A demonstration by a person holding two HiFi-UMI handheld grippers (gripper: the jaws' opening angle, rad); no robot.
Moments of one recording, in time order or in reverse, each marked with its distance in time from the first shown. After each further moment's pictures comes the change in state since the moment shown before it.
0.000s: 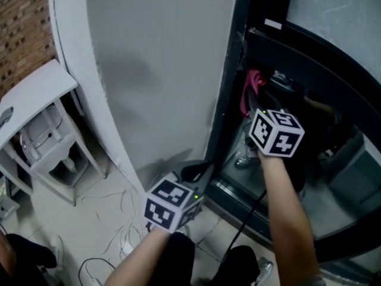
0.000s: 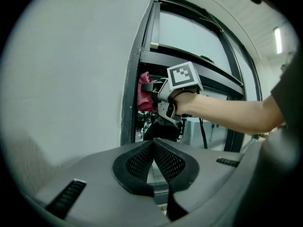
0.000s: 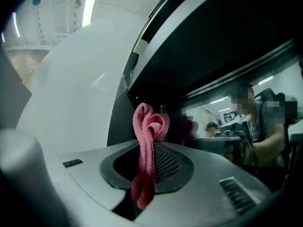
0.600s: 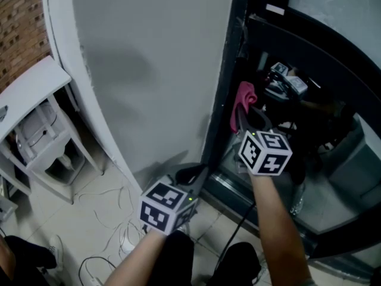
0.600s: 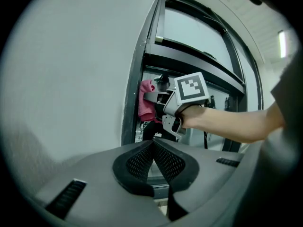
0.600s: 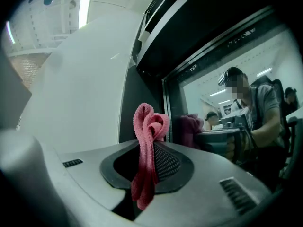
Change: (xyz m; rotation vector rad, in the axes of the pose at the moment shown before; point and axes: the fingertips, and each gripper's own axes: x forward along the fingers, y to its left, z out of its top) left arm -0.003 0.004 -0.037 -0.042 0.035 -0.001; right arm -0.025 0.020 -0.079 0.051 0.061 0.014
